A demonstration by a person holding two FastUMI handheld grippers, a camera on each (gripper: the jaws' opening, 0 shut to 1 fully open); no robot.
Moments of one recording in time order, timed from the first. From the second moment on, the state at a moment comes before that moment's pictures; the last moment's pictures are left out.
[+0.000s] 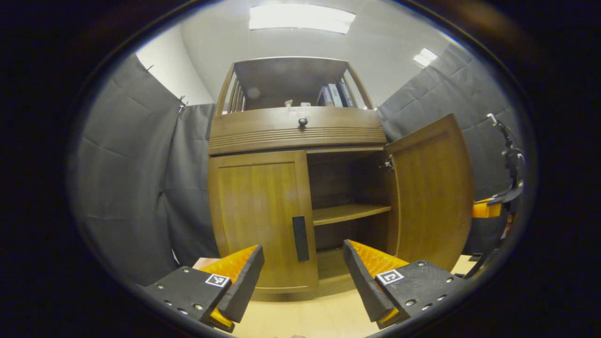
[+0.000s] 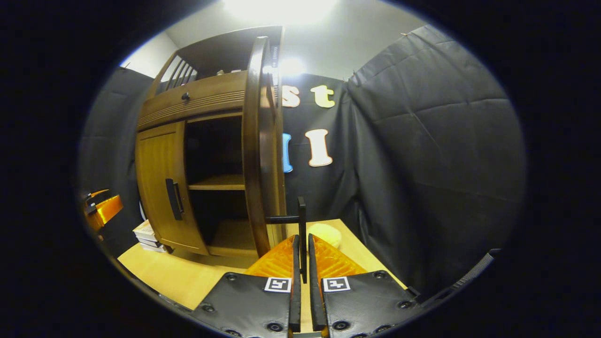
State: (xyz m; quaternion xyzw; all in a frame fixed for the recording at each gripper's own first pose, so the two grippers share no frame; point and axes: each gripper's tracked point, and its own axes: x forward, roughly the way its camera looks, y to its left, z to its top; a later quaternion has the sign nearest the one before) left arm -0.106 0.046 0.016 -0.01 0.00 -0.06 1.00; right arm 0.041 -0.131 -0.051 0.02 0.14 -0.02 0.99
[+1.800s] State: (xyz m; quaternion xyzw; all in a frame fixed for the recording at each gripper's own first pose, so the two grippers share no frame) left arm -0.093 0.044 -0.017 -0.02 0.10 0.00 0.99; right arm 0.001 -0.194 -0.073 0.03 0.13 -0.04 0.99
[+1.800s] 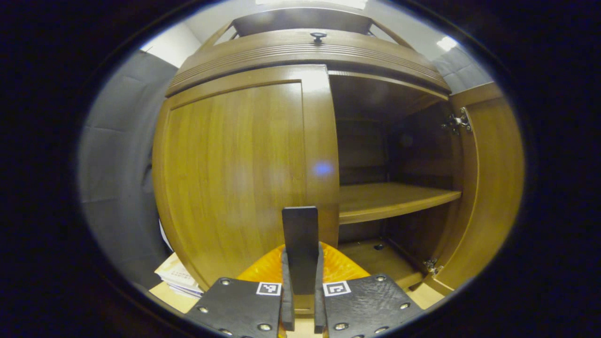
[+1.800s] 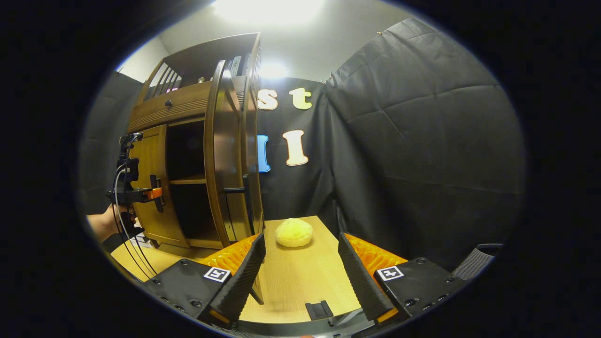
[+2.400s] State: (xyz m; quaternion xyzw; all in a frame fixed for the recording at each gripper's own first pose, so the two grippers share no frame) left arm -0.188 0.073 -0.010 -0.04 0.11 -0.02 0.99; right arm 0.000 -0.134 -0.057 0.02 0.11 0.01 0.99
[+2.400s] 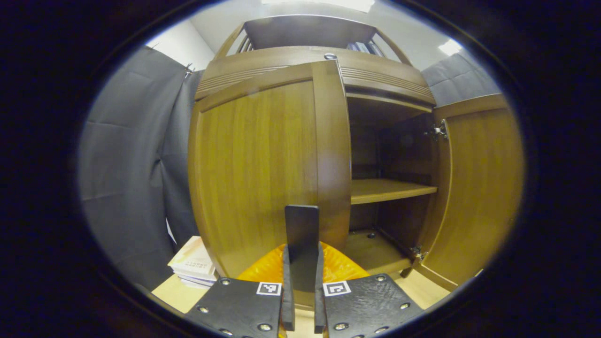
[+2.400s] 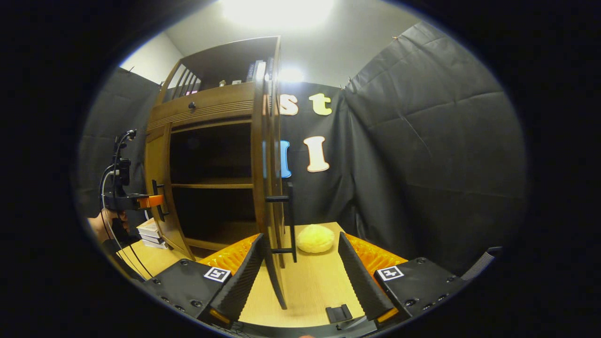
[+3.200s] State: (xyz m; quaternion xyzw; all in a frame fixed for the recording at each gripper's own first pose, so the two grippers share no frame) left arm -0.276 0.153 -0.010 -0.04 0.12 -0.02 0.99; right arm -0.060 -0.062 -0.045 0.02 0.11 0.03 0.99
